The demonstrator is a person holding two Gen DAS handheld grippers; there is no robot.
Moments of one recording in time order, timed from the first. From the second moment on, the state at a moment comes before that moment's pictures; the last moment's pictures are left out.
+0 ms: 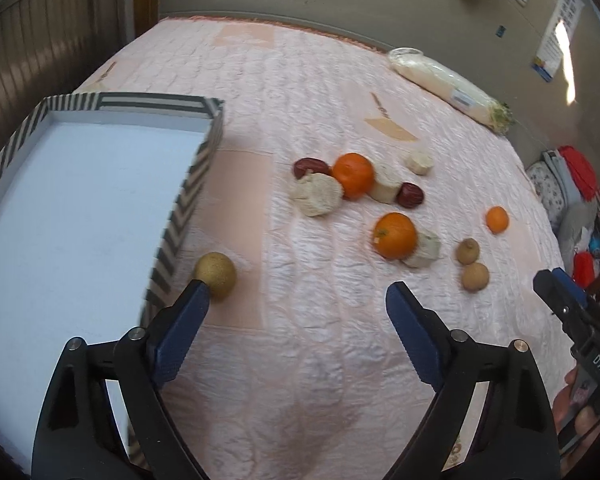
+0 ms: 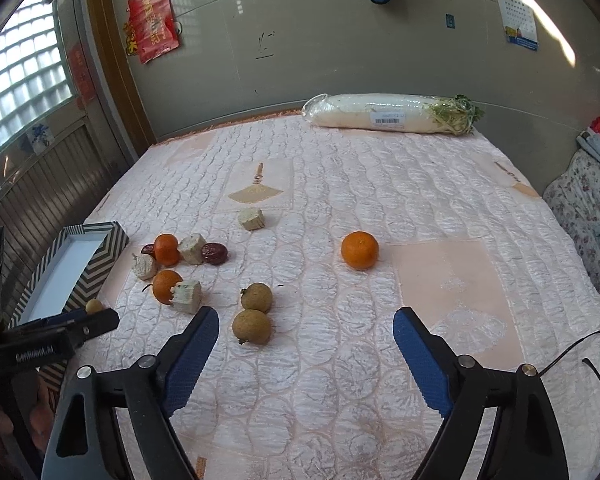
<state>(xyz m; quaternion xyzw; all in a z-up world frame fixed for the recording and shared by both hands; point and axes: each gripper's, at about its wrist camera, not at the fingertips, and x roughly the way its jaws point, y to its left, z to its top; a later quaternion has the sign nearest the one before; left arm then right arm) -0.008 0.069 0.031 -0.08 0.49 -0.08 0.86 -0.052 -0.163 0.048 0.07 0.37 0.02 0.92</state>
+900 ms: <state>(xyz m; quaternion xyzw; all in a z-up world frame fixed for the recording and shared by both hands) 0.004 0.085 0.022 -0.05 0.51 -0.01 0.86 -0.047 -0.152 0.041 0.09 0.38 0.08 0.92</state>
